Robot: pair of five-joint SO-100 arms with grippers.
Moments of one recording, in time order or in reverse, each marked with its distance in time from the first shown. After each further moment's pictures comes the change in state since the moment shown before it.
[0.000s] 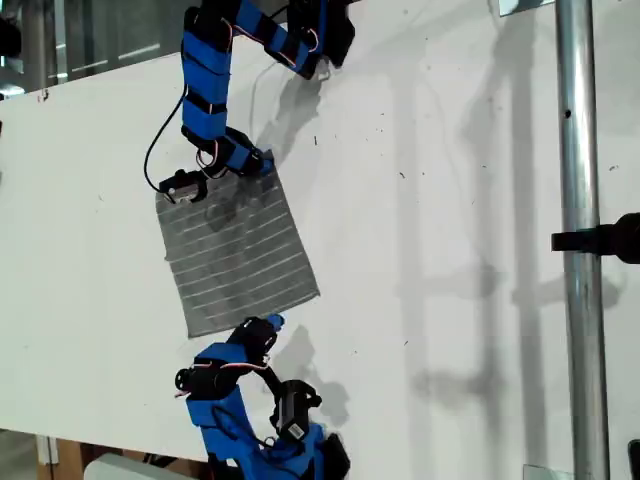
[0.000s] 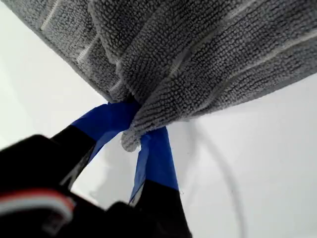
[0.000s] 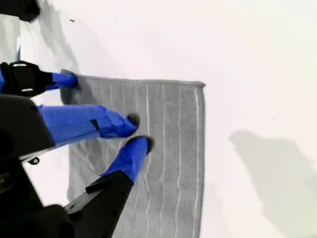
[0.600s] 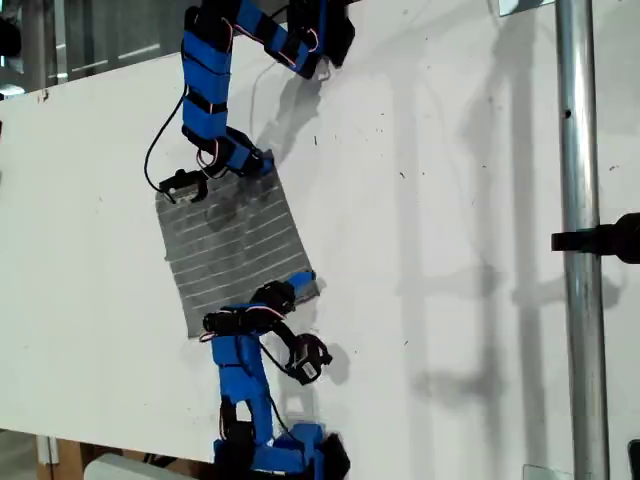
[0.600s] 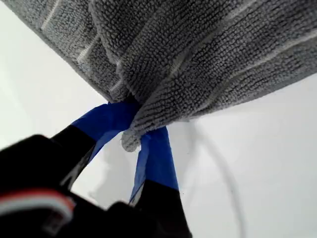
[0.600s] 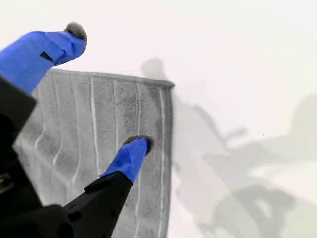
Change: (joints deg) arm 0 -1.1 -25.0 -8.3 -4.7 -3.3; arm 1 -0.3 0.1 0.4 -0.3 -0.1
